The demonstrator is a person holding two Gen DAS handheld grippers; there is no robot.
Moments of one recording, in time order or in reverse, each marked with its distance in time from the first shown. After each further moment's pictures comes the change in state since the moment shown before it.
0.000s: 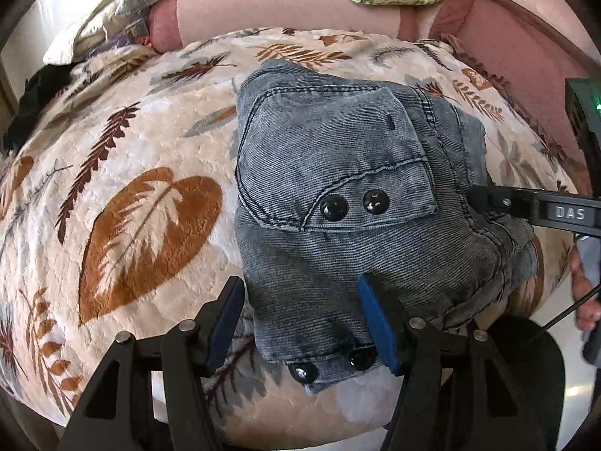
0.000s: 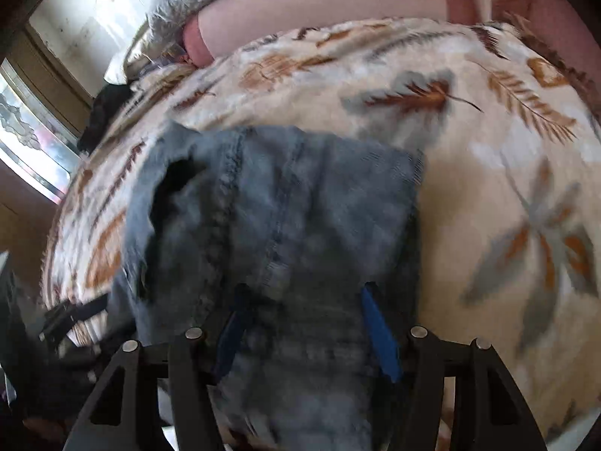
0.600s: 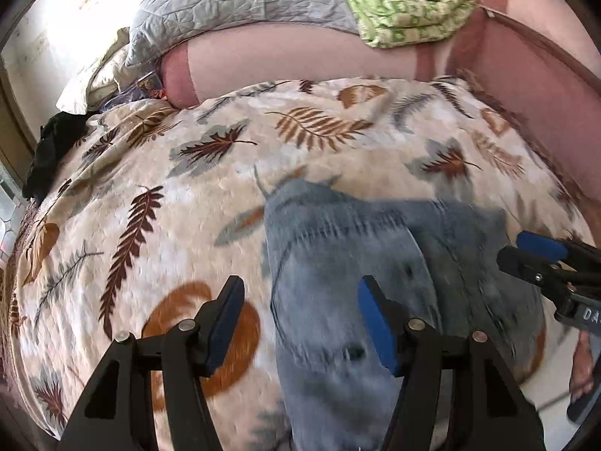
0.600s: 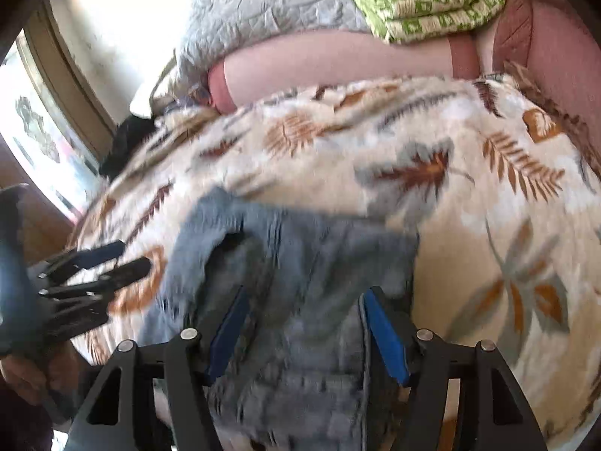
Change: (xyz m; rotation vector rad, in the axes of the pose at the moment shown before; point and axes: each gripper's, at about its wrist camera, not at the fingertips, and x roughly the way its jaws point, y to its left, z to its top) left arm -0.016 0.008 0.098 -0.004 -0.100 0.101; right arm -0.049 0.019 0.027 -0.039 -0.215 0.029
